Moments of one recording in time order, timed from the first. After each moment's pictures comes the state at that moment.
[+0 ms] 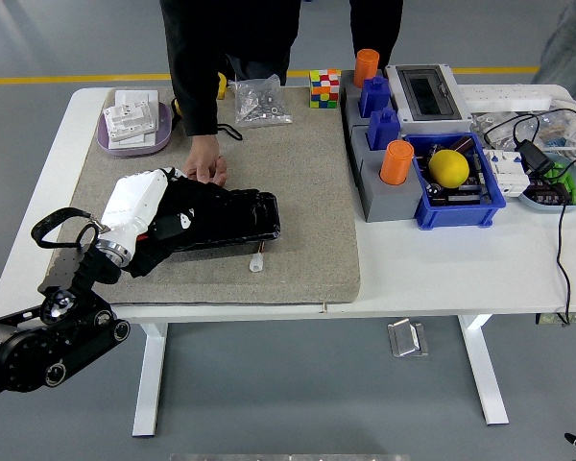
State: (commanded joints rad) left arm -0.58 0.33 -0.52 -1.04 1.76 0.59 0.22; right arm 0.16 -0.35 0.71 0.28 -0.35 0.06 -0.22
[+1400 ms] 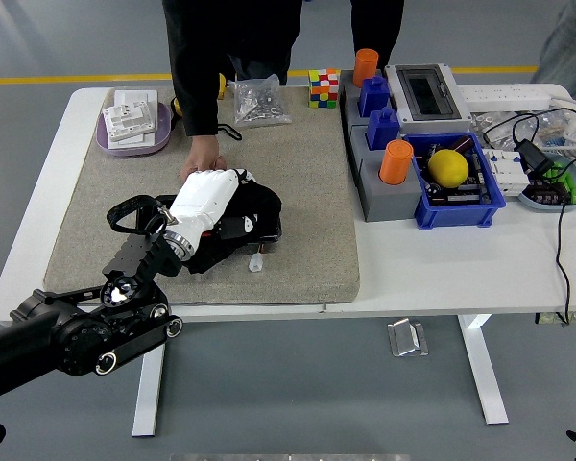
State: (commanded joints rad) left arm -0.73 0.20 -0.33 -1.01 1.74 0.57 0.27; right arm 0.17 -0.36 0.68 0.28 -0.34 0.06 -0.22
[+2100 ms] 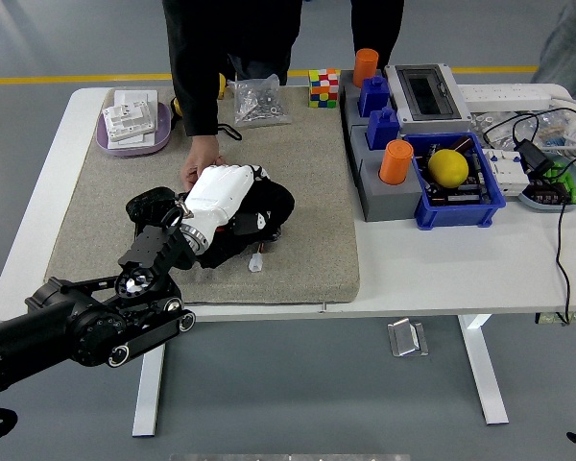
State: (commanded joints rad) left arm -0.77 0.18 -0.29 -0.98 1.74 0.55 0.29; right arm 0.17 -0.36 0.67 0.28 -0.34 0.06 -0.22
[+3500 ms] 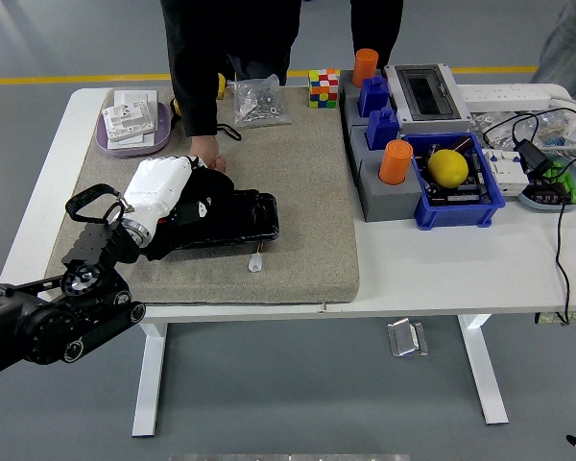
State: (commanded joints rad) left arm -0.71 0.31 -0.39 -0.96 1.79 0.56 0.28; right arm 0.16 -0.34 0.72 0.27 -0.35 0.06 -0.22
